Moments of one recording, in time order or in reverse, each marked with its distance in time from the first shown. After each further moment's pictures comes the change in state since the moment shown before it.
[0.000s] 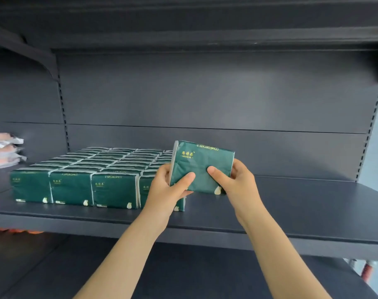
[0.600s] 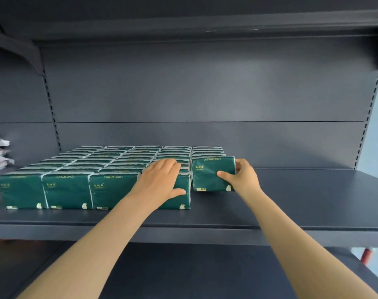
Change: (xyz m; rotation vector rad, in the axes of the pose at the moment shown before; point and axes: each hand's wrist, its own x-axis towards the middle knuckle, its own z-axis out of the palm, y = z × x) left_hand 0.060 -0.010 -0.048 1.775 -0.361 0.584; right_hand 0.071 0.067 -0.020 -0.501 0.168 0.117
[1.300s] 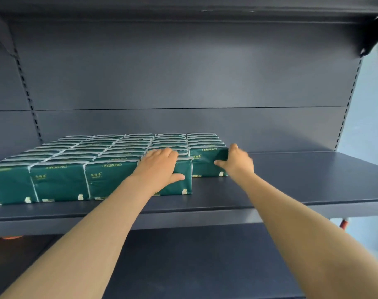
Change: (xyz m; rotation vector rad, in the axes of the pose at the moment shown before) left_hand 0.005 -0.014 0.005 -0.040 -0.112 0.018; right_hand 0.008 -0.005 0.019 -0.748 0.063 0.005
